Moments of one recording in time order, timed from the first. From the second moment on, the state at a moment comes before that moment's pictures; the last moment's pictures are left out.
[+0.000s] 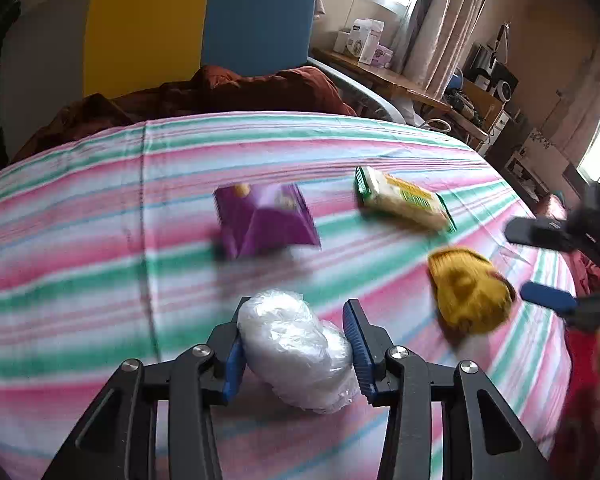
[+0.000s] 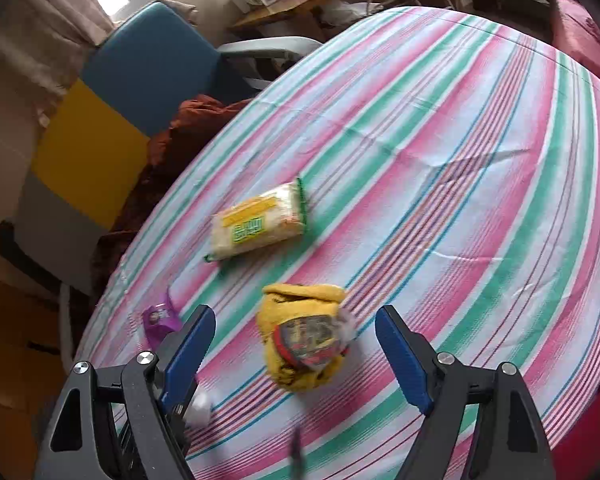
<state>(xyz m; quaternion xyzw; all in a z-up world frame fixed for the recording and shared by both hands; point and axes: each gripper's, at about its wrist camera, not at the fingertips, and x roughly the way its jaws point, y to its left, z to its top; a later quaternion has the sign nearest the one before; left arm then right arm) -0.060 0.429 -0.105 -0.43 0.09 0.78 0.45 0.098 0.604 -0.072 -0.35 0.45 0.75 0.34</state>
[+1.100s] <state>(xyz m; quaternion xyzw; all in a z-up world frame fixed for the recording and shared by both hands) -0.010 0.353 -0.107 -0.41 0.09 0.78 0.46 0.053 0.580 -0.105 -0.49 0.31 0.73 0.35</state>
